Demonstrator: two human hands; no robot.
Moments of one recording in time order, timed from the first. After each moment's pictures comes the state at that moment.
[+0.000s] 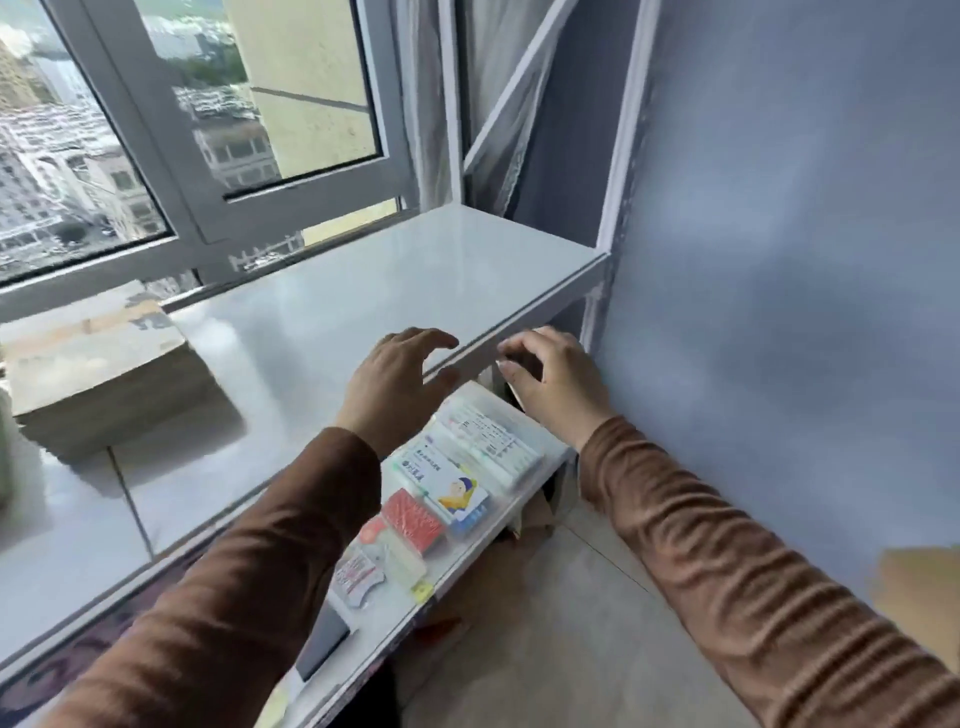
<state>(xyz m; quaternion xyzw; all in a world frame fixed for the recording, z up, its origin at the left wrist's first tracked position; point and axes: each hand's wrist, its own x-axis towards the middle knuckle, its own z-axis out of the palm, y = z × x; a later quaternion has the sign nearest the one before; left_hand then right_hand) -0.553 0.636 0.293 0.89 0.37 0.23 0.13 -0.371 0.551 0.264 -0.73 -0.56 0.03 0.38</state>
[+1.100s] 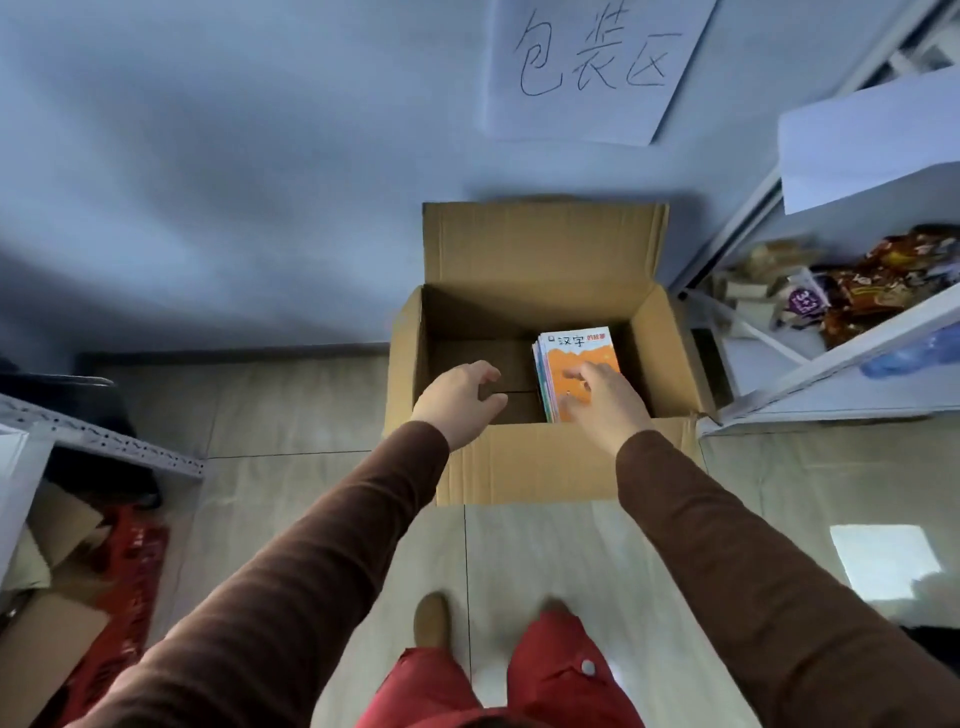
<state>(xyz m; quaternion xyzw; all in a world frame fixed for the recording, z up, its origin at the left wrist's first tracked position) 0.000 0.086 0.027 0.92 0.06 -0.15 0.36 0.038 -0.122 0.024 -0.96 -0.04 0.16 0.23</state>
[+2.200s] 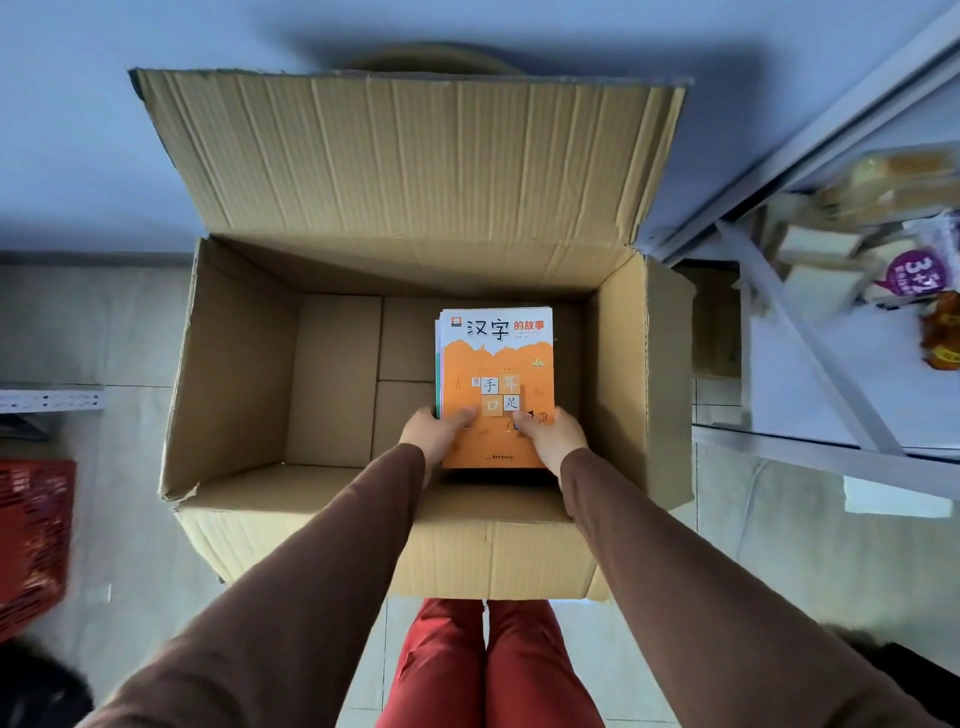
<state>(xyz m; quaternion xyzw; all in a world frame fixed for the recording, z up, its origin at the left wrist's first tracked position) 0.175 -0.089 -0.246 0.60 0.48 -0.32 0.55 0.217 -0.259 -0.249 -0.76 0.25 0.43 0.42</state>
